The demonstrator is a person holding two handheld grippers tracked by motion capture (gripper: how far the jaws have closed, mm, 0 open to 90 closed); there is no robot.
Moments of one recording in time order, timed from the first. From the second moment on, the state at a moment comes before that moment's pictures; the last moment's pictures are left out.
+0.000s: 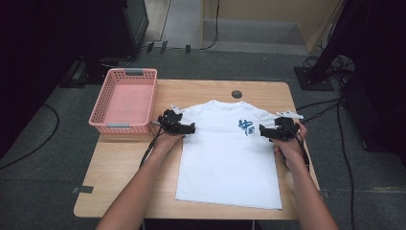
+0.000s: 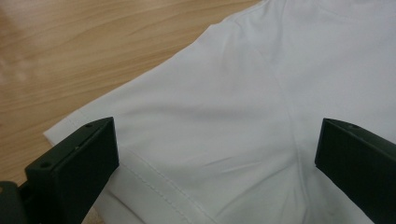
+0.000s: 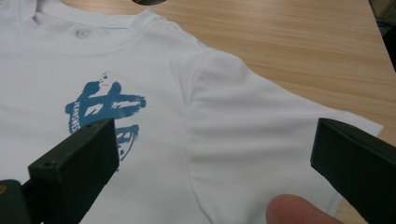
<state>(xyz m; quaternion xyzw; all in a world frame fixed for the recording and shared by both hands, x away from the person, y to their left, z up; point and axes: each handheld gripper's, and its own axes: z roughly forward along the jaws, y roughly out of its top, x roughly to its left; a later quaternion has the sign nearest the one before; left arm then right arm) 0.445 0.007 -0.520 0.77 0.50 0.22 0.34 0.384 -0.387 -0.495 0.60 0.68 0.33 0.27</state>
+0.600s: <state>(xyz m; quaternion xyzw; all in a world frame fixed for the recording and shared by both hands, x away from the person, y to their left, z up) 0.447 0.010 -0.521 0.77 0.51 0.21 0.33 0.335 -0.404 -0.501 0.60 0.68 0.32 0.27</state>
